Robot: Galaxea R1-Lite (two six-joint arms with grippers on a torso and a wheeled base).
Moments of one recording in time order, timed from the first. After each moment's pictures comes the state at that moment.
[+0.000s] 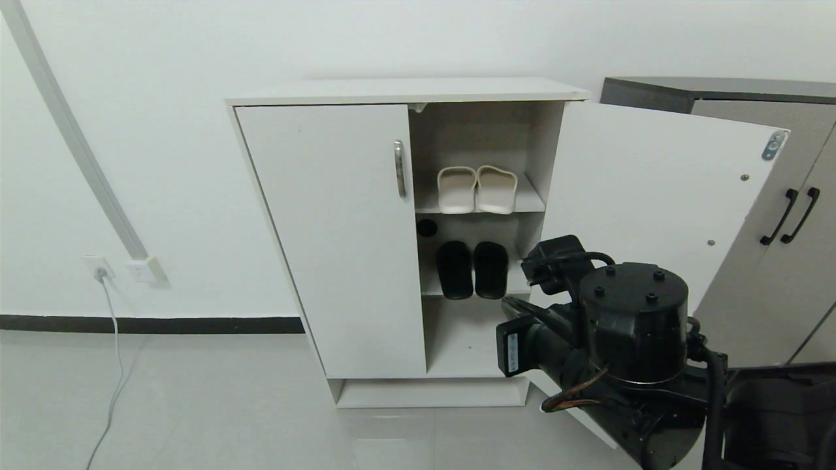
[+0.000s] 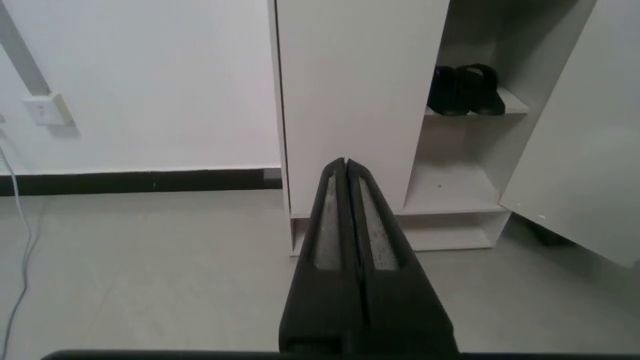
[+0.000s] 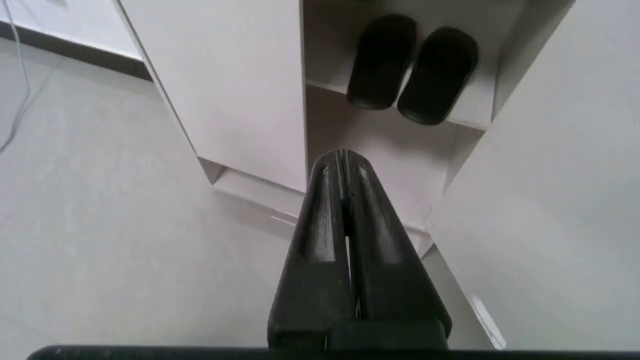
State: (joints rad) left arm 0.00 0.00 0.00 0.00 0.00 0.00; right arm 0.93 1.76 -0.79 -0.75 -0.55 0.14
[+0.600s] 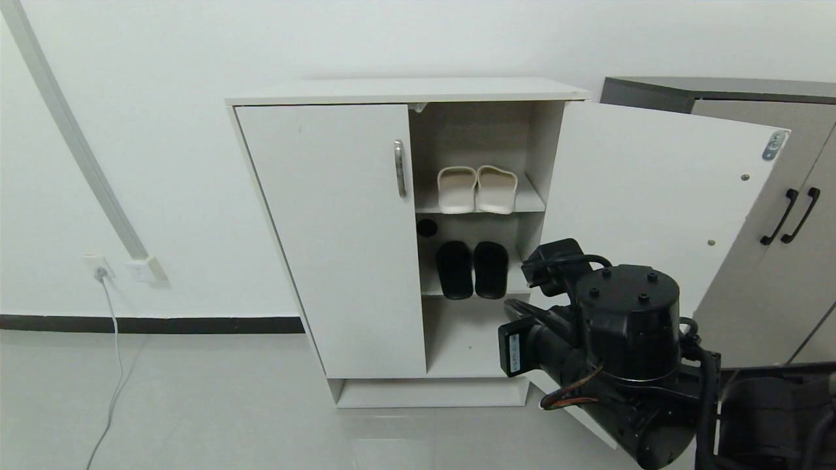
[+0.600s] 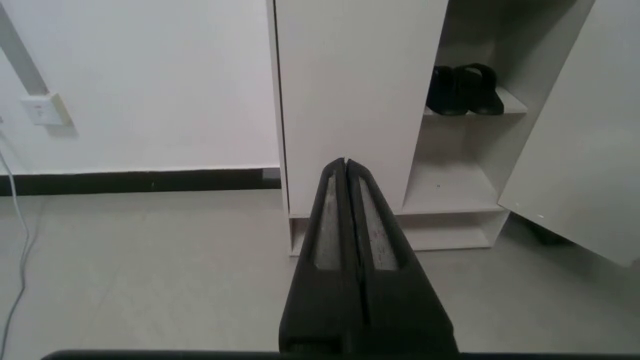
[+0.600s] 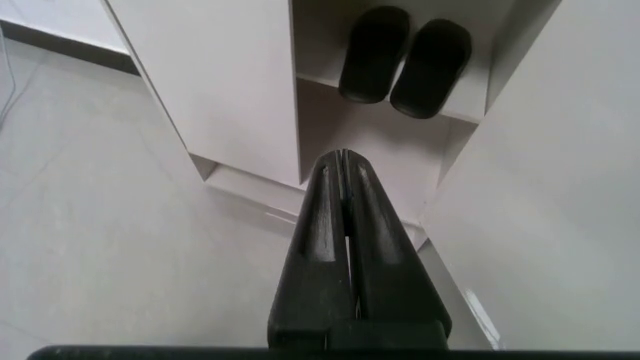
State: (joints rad) left arm 0.00 0.00 0.00 0.00 0.00 0.00; right arm 0.92 1.77 -0.79 -0.75 -0.55 0.14
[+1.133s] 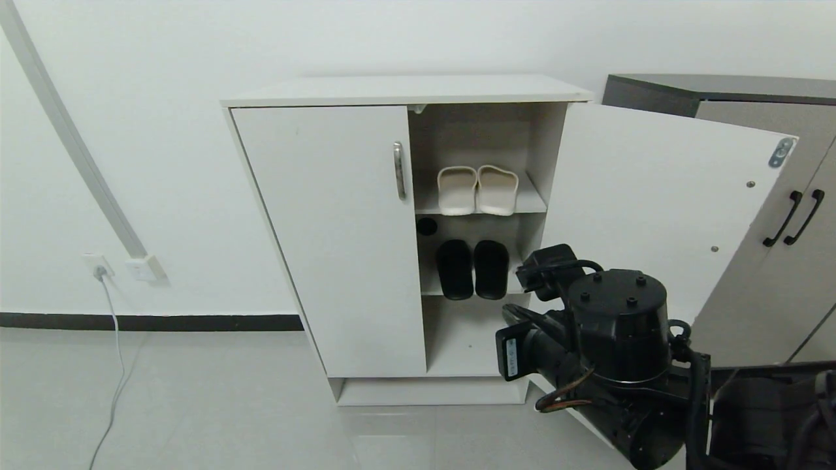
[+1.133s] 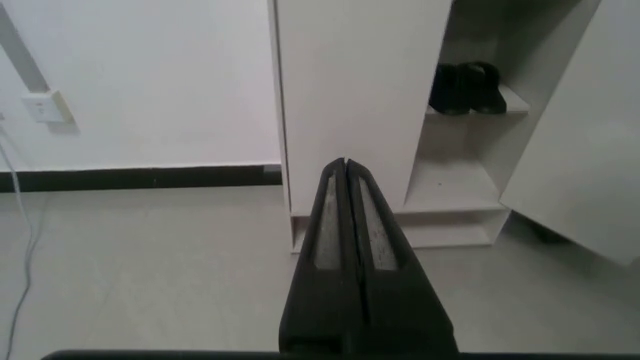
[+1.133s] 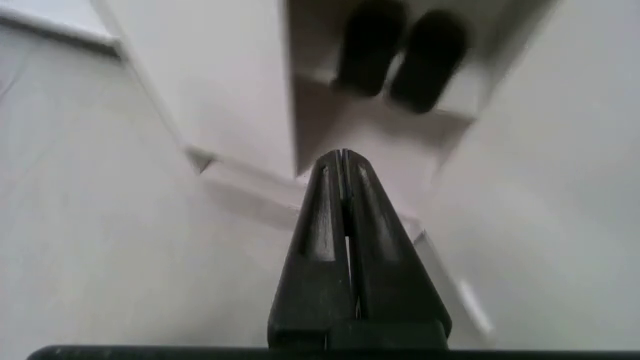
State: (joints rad) left arm 0.00 0.00 0.00 0.00 0.00 0.00; right arm 0.92 1.78 -0.79 -0.74 -0.55 0.14
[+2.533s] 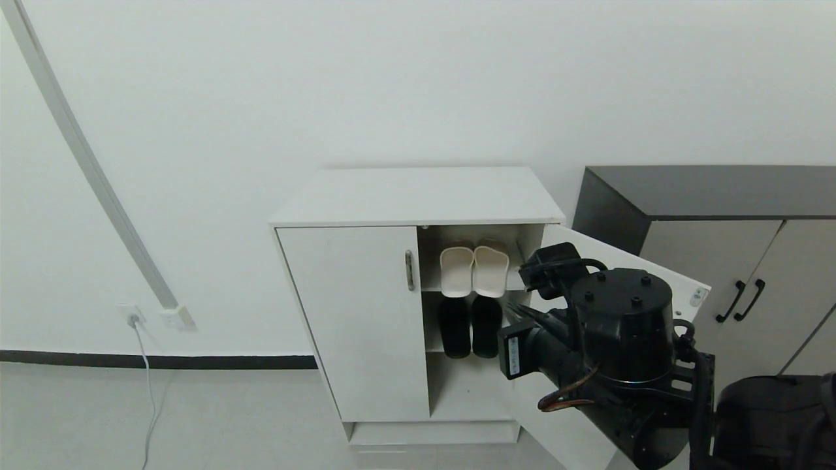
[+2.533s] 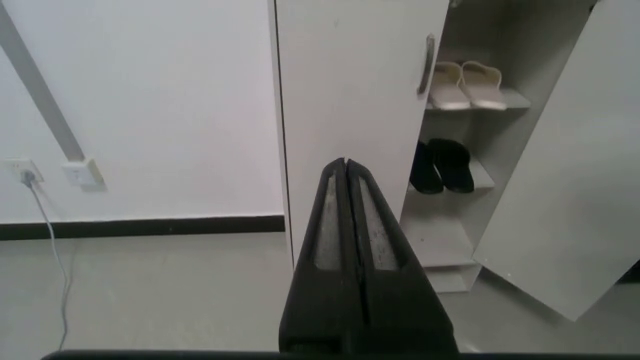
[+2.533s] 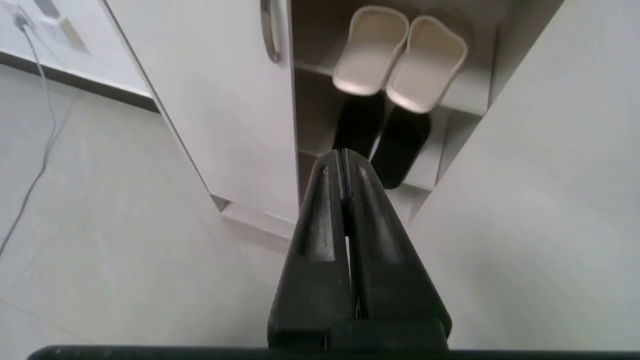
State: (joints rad) left arm 0.00 0.00 0.00 0.00 0.00 0.00; right arm 0.92 1.78 -0.79 -0.74 -0.55 0.14
